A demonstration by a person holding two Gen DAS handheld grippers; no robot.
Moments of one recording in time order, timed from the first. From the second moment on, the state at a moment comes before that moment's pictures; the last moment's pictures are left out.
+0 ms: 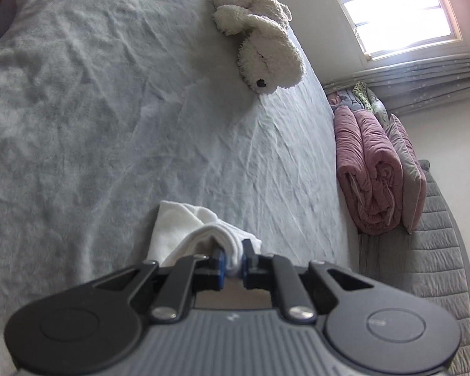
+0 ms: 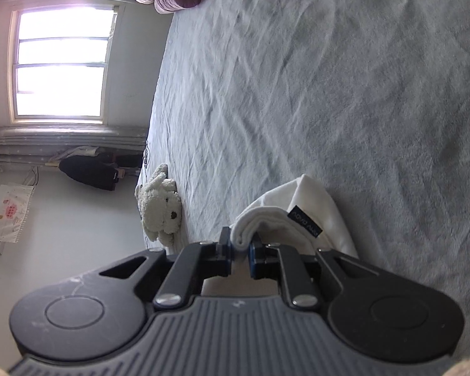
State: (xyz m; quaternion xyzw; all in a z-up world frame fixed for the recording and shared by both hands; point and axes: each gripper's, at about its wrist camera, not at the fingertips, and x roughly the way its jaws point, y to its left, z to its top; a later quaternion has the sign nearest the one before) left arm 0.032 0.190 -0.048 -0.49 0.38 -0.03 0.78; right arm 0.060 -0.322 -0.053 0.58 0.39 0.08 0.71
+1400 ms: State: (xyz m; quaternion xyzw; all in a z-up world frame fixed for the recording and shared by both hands) left arm 0.003 0.085 -0.048 0.07 0.28 -0.09 0.95; right arm 0.002 -0.211 -0.055 -0.06 0.26 0.15 0.95
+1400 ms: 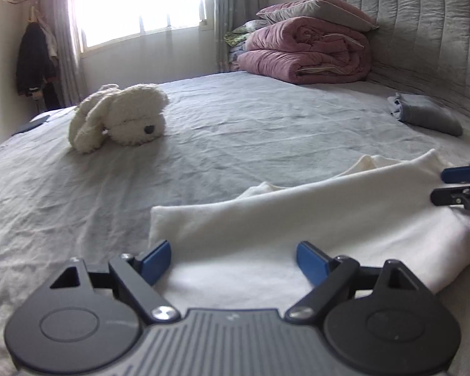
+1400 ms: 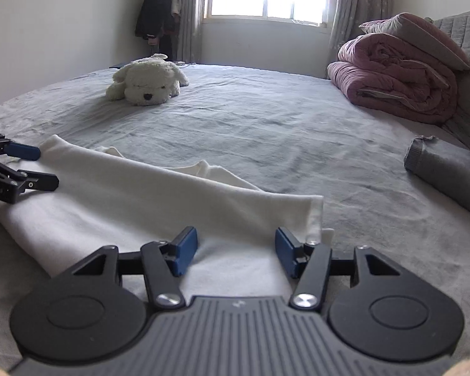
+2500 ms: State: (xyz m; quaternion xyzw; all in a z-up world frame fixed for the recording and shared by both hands) left arm 0.011 0.155 -0.039 -0.17 0.41 -0.04 0.89; right arm 0.003 -0.280 -0.022 0.16 0.39 0.12 0.90
